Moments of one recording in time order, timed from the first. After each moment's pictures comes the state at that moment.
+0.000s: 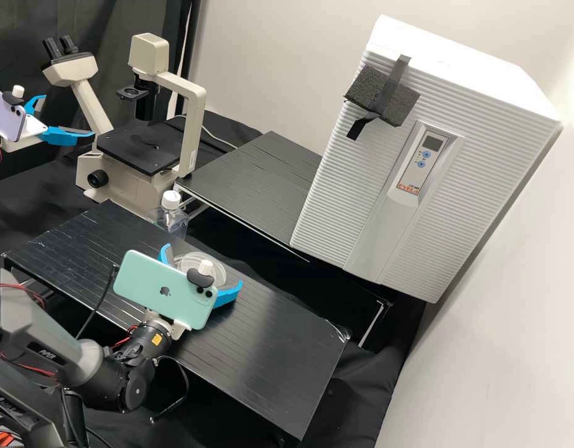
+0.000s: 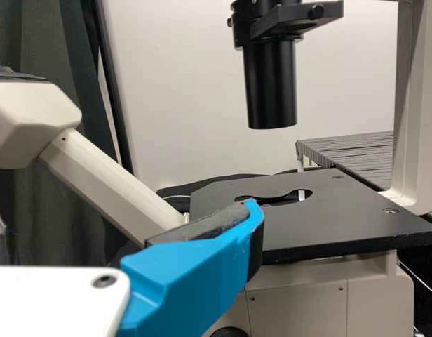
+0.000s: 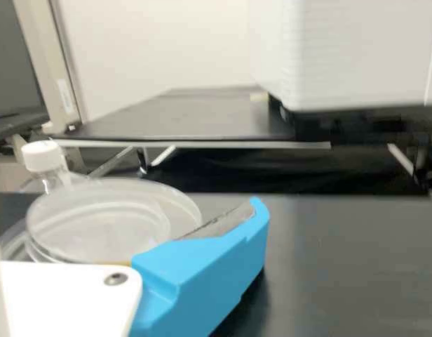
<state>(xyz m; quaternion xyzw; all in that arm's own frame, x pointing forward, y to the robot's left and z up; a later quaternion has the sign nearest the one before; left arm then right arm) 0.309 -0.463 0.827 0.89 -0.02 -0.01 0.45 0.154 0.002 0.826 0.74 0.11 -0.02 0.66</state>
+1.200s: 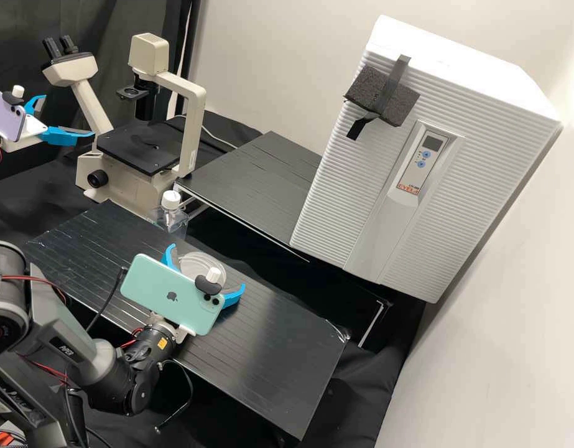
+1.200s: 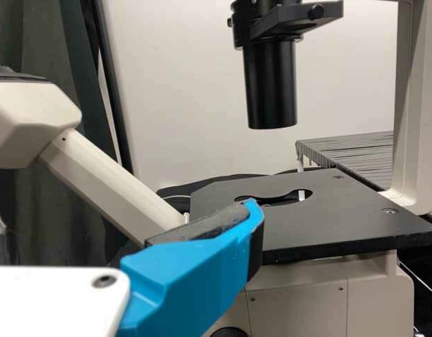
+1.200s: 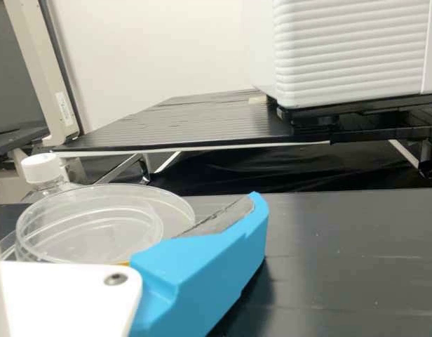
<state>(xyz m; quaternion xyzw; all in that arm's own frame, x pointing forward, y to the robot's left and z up) 0.309 -0.463 0.827 0.89 -0.02 -0.01 0.45 0.157 -0.002 0.826 0.76 0.10 -0.01 0.64</state>
